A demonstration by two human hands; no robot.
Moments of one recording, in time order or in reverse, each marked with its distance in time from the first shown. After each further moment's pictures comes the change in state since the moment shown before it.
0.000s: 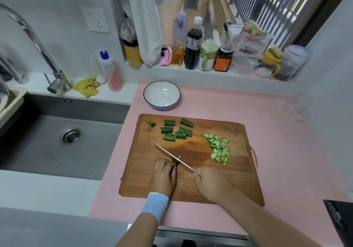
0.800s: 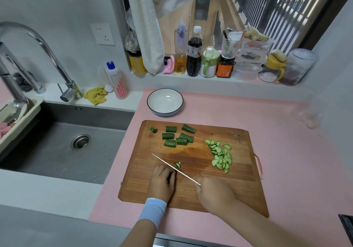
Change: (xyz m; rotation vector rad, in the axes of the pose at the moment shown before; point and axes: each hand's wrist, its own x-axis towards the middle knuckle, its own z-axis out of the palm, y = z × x) left_hand 0.000 0.003 -0.001 0.050 0.009 -0.033; right_hand -0.010 0.014 -0.001 -0.012 0.026 -0.117
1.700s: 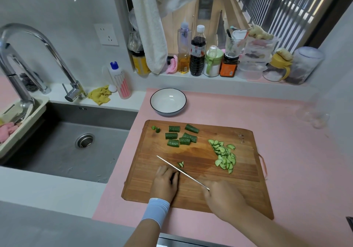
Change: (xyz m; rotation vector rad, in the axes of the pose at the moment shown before) left_hand -0.001 -0.002 0.001 0.019 0.013 0.013; right_hand -0.012 0.015 0.003 0.025 0.053 -0.055
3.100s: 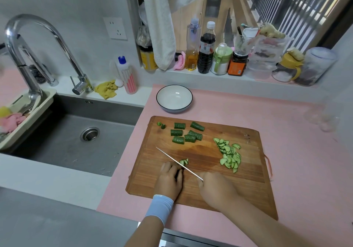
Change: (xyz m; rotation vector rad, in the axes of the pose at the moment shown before) left_hand -0.006 0.000 0.002 -0.001 0.016 -0.032; right_hand 0.024 -0.027 0.003 -0.009 -0.062 0.068
